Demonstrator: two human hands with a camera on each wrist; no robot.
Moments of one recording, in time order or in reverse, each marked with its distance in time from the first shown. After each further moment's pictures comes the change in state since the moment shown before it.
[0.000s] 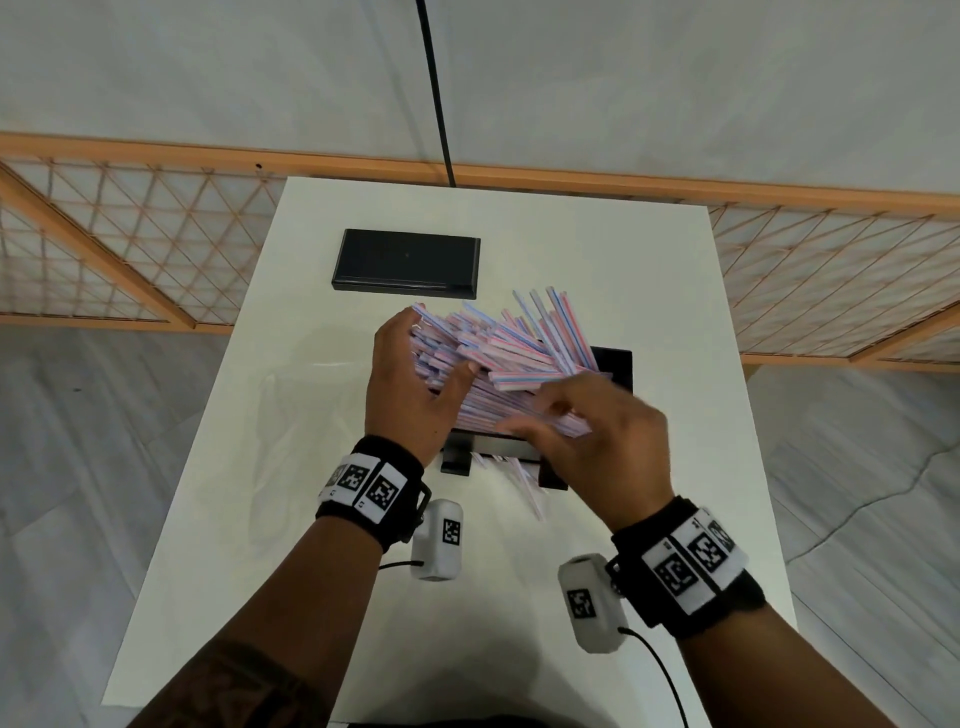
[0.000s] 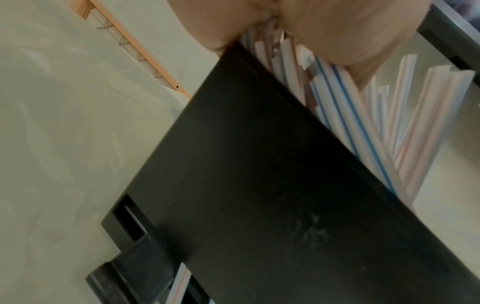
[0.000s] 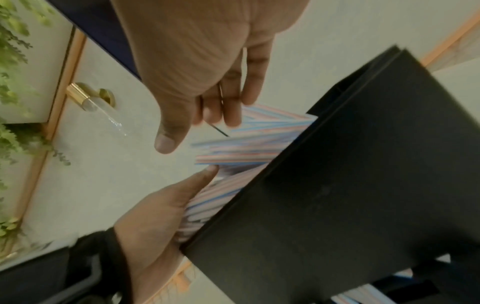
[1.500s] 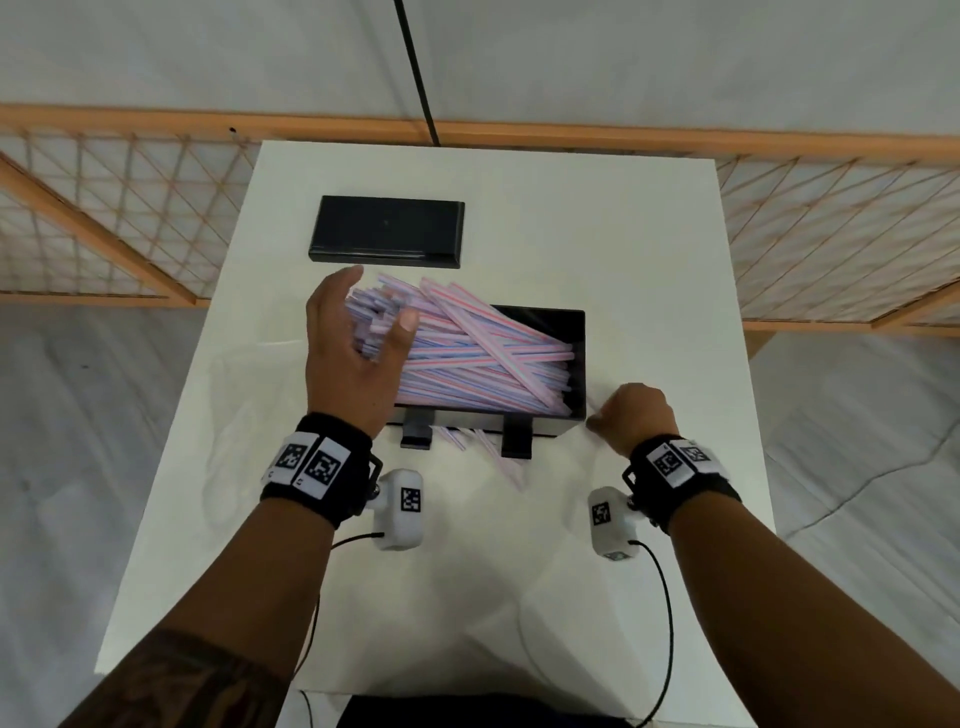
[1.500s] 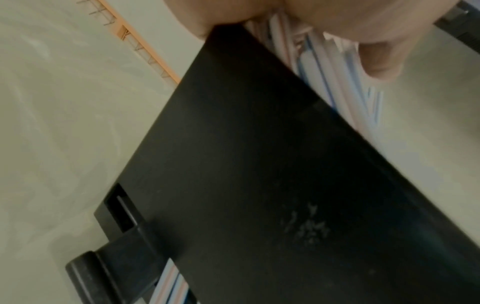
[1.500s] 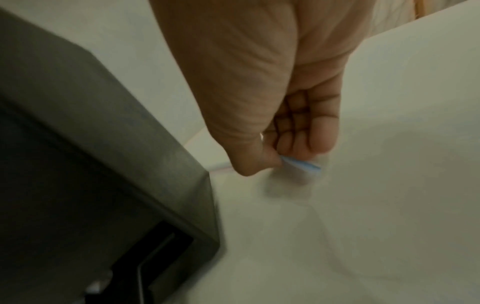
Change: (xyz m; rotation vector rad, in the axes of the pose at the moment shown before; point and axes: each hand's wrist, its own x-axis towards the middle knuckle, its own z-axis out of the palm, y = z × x) left_hand 0.007 -0.005 -0.007 0.021 0.097 -0.035; right_hand -0.023 0.169 0.024 -0.458 -0.758 0.868
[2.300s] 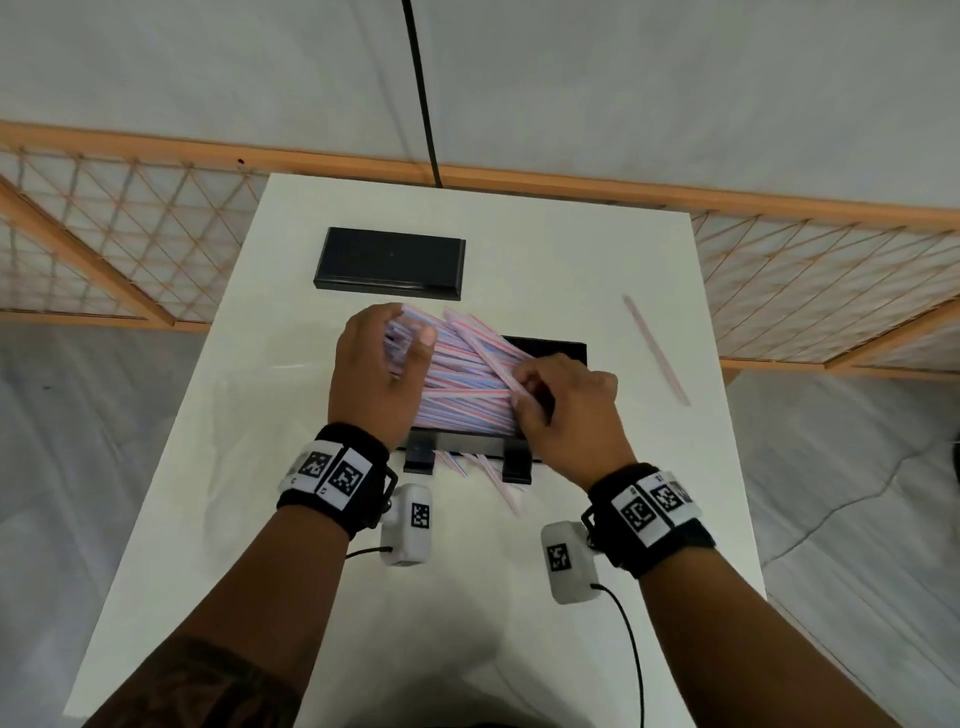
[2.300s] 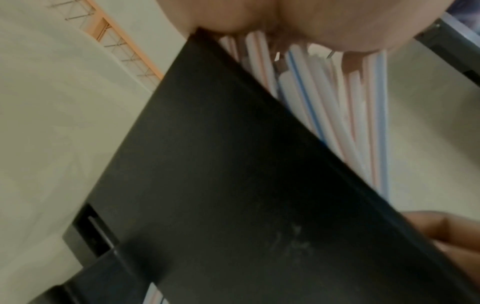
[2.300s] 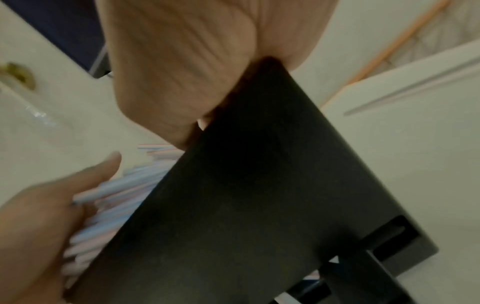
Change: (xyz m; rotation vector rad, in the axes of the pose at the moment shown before) left_hand 0.010 0.002 -0.001 0.070 -0.095 0.052; right_hand -0.084 -0.086 -0.030 0.255 0.434 -0.737
